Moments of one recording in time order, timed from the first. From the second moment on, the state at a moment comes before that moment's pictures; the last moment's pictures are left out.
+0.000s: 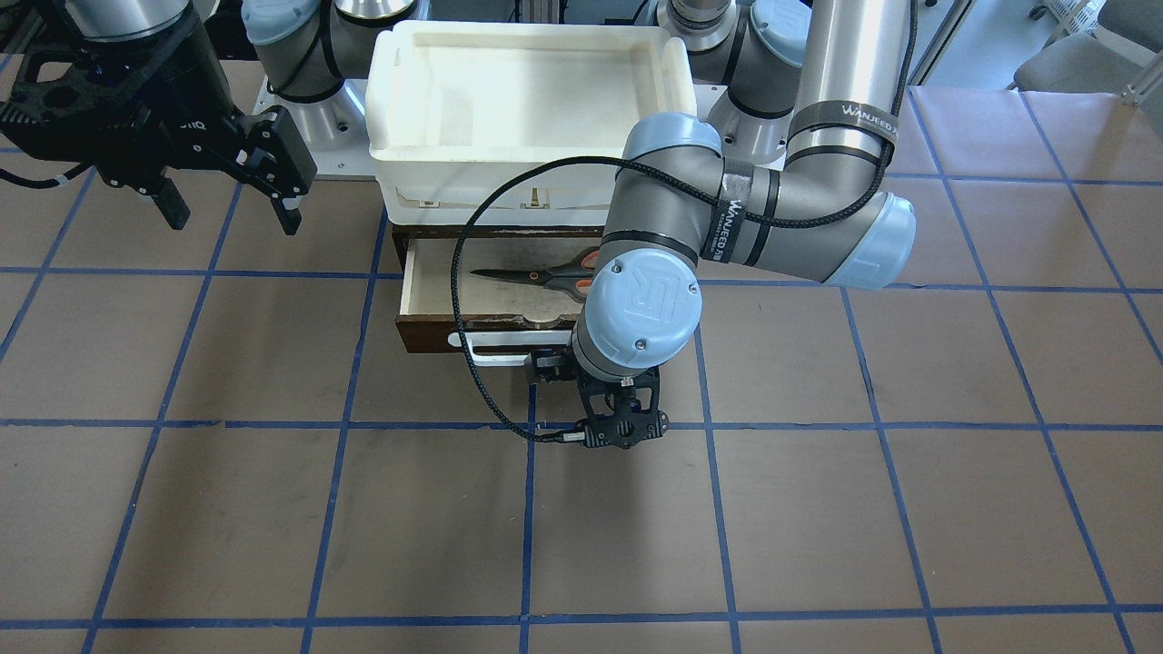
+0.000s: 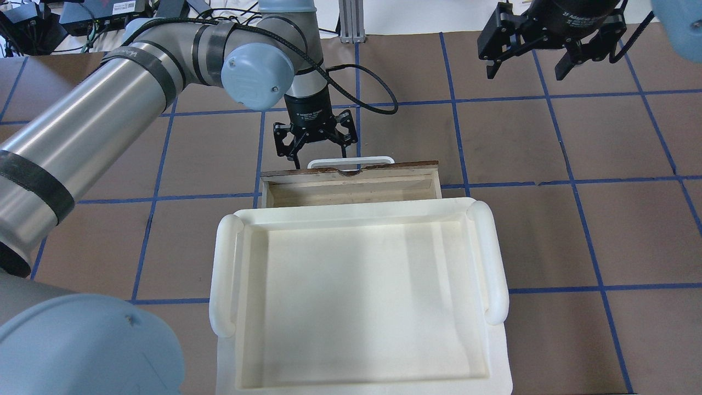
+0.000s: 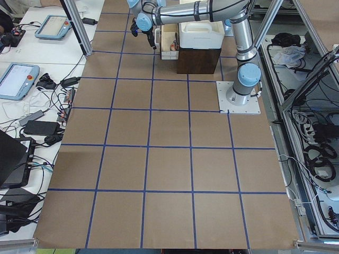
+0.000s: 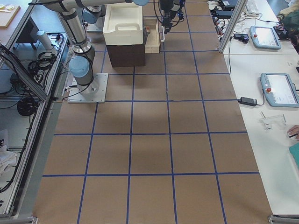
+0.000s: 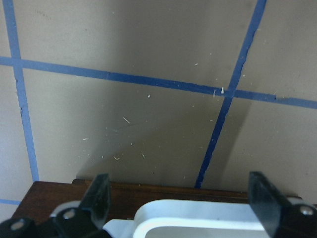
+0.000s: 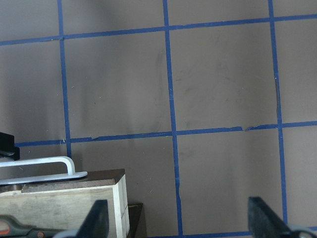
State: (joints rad) left arm -1.82 -2.07 -1.37 -1.58 1.44 -0.40; right arm 1.57 -1.57 1.46 -1.61 -1.55 0.06
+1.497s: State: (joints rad) left arm -1.83 -2.05 -1.43 -1.78 1.44 -0.43; right arm 1.57 -1.57 1.46 -1.61 -1.55 0.06
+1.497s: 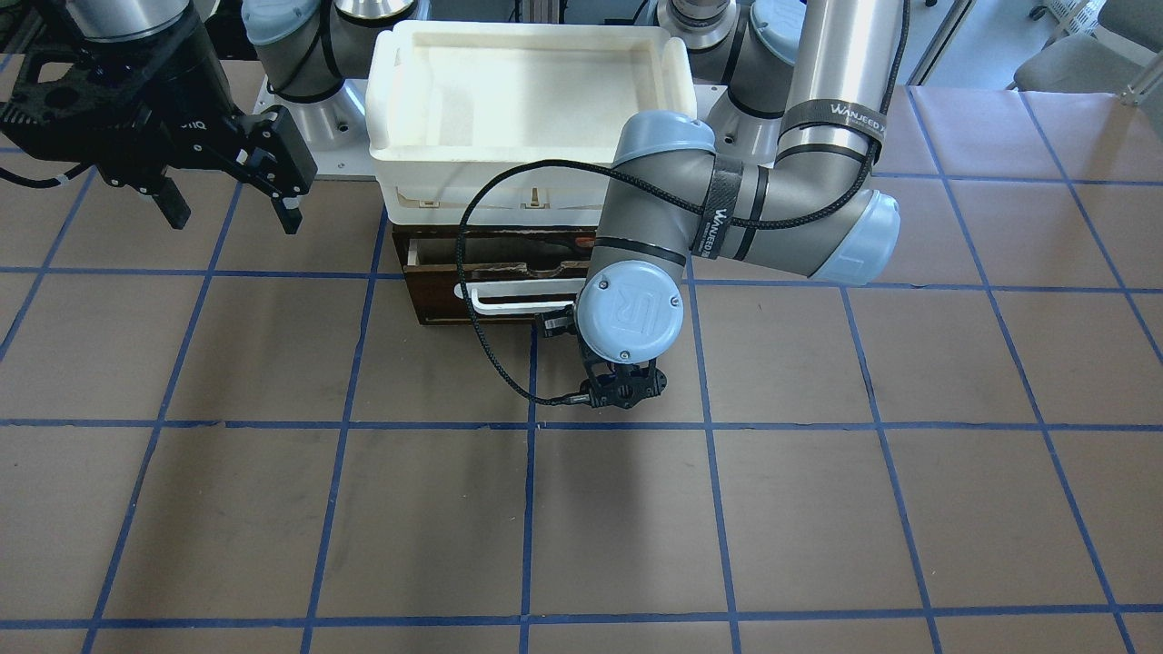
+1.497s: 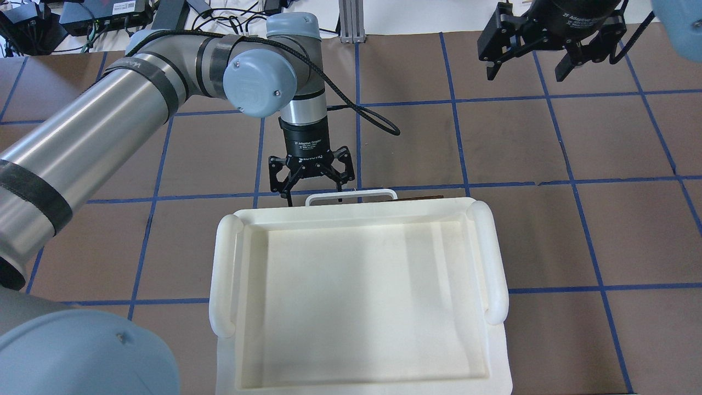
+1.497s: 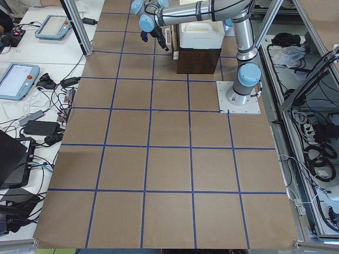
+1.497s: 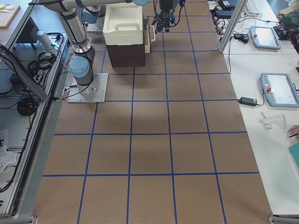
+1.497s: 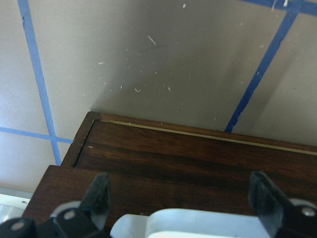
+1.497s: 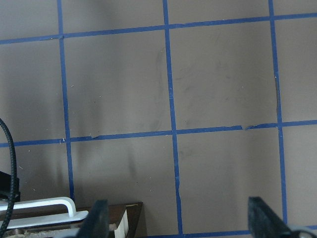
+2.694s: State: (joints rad) left arm -1.82 -2.02 -1.46 -1.82 1.44 -0.49; right arm 1.57 -1.57 1.46 -1.61 -1.55 0.06
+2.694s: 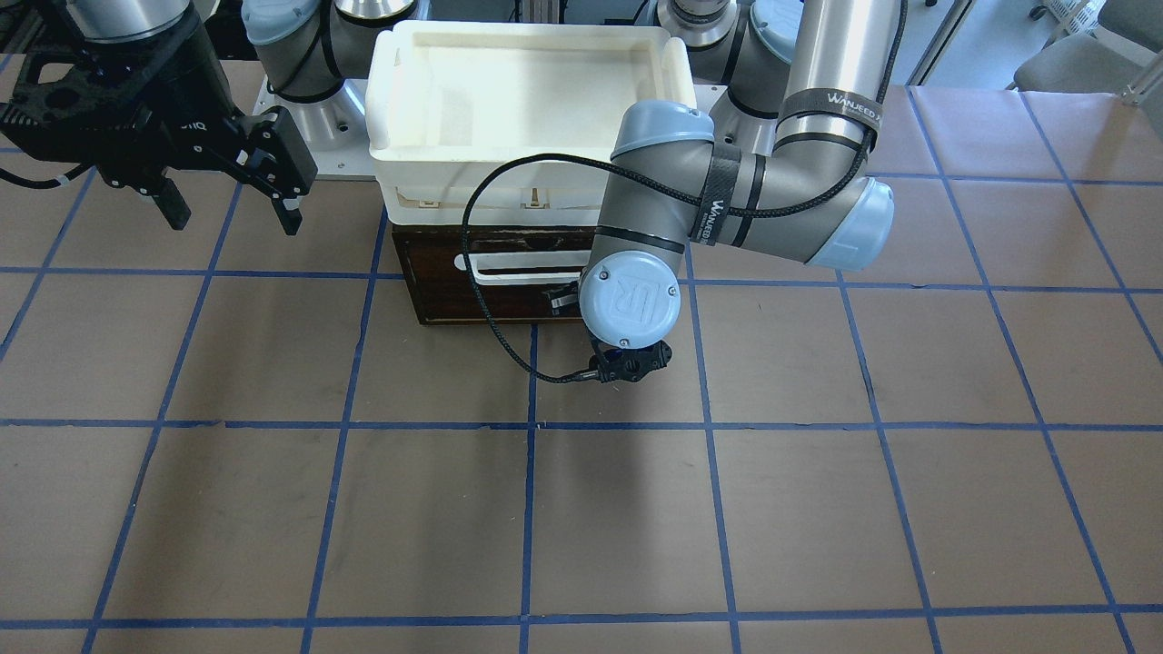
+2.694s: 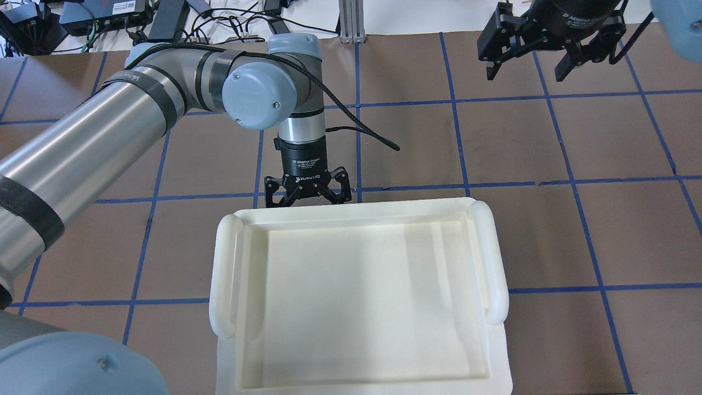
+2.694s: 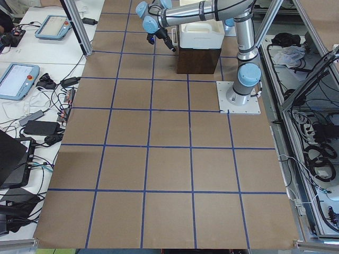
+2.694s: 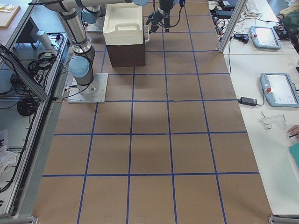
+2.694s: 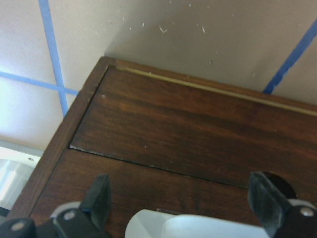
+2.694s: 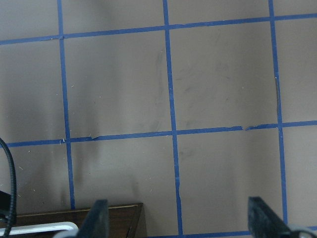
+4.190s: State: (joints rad) left arm -1.51 -1.65 -1.36 -1.57 1.60 0.10; right arm 1.57 -1.57 1.46 -1.61 -1.55 0.06
